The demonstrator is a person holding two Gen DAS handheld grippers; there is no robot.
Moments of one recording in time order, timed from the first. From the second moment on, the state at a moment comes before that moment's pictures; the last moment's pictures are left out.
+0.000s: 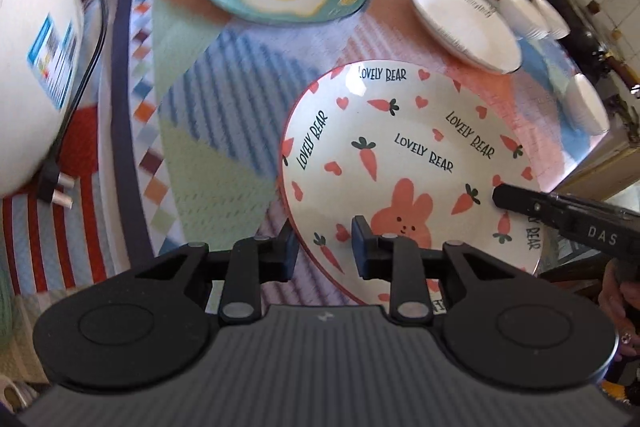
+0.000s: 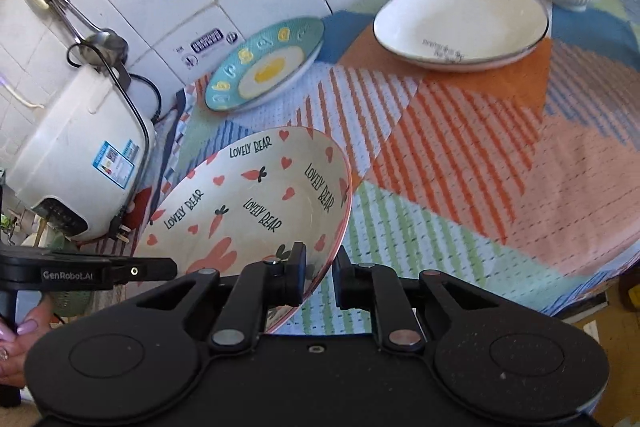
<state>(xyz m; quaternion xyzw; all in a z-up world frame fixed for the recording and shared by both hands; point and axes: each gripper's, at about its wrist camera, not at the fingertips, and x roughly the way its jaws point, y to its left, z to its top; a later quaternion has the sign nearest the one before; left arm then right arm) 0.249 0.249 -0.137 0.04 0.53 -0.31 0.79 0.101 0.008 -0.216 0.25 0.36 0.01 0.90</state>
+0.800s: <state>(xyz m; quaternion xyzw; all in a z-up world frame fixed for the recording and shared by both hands) 0.310 0.064 -0.100 0.06 0.50 -0.33 0.80 0.139 -0.156 -0.181 0.24 0.30 0.00 0.92</state>
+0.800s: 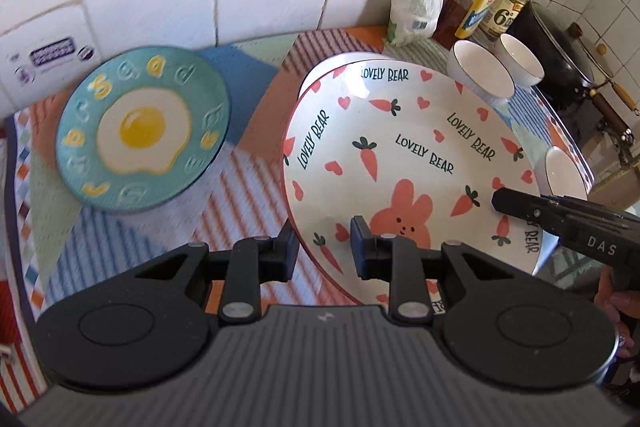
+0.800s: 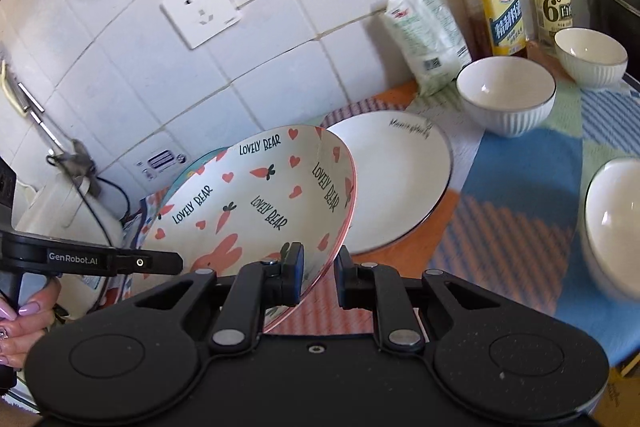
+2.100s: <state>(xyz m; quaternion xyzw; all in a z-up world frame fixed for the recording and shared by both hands) 0.381 -0.015 -0.162 0.04 0.62 -0.25 0.75 0.257 -0.195 -0.199 0.13 0.46 -0.07 0.87</state>
